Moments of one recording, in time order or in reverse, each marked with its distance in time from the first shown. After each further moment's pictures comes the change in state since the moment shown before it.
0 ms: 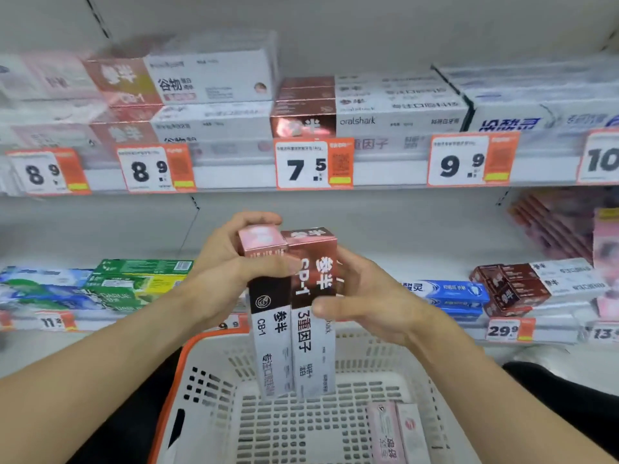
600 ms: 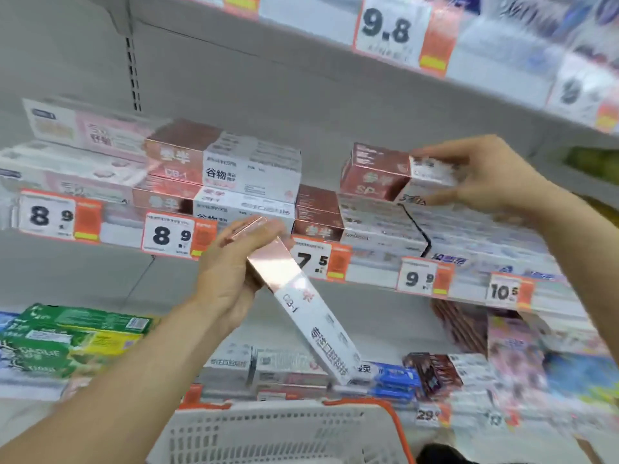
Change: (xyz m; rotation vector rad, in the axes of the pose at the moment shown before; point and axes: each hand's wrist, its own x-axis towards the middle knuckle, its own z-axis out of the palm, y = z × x) left_hand 0.018 0.078 -0.010 -0.640 0.072 0.163; right_hand -0.014 -0.302 -0.036 -1.533 0.541 -0.267
